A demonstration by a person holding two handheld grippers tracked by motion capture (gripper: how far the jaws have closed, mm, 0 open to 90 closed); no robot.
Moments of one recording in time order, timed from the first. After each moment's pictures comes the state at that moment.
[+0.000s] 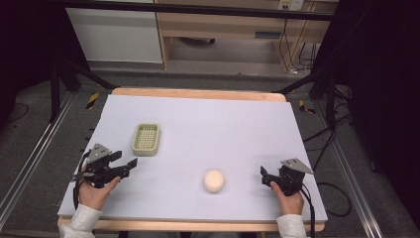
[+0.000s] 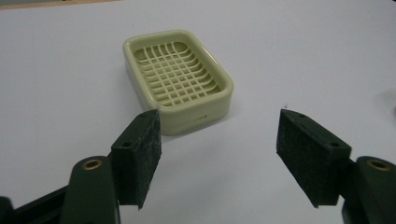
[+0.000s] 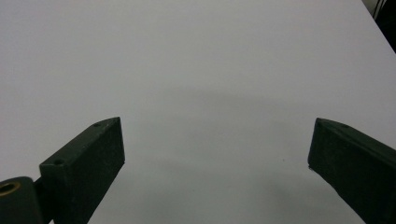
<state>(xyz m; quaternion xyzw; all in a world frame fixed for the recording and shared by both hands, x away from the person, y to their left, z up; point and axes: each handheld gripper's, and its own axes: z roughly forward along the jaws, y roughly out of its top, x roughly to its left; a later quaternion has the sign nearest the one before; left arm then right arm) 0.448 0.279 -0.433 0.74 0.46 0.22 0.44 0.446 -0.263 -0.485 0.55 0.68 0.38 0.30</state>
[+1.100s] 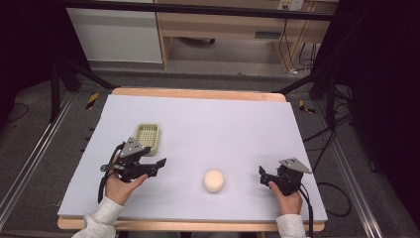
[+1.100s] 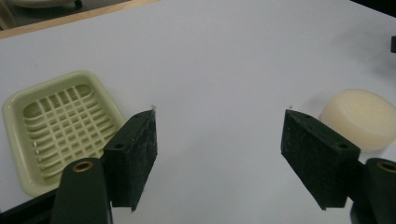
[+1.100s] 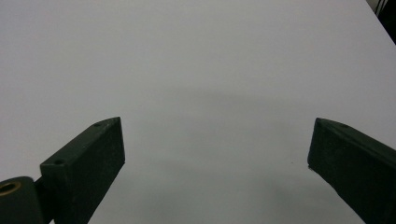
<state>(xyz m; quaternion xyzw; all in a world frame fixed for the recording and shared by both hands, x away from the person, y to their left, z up) 0.460 0.201 -0.413 0.79 0.38 0.19 0.44 0.447 -0.258 -0.485 0.55 0.68 0.38 0.30</state>
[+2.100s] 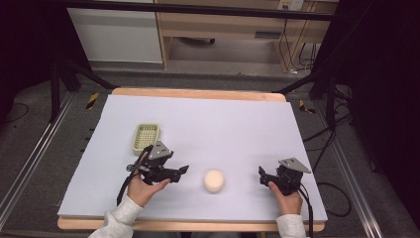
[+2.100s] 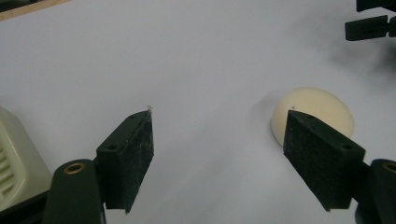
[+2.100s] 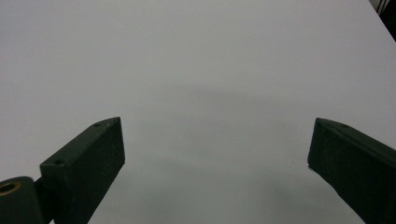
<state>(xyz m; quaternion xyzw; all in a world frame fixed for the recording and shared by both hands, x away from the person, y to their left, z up) 0.459 0.143 -0.419 0.82 0.34 0.16 0.43 0.448 -0.258 -0.485 0.55 0.68 0.37 0.30</state>
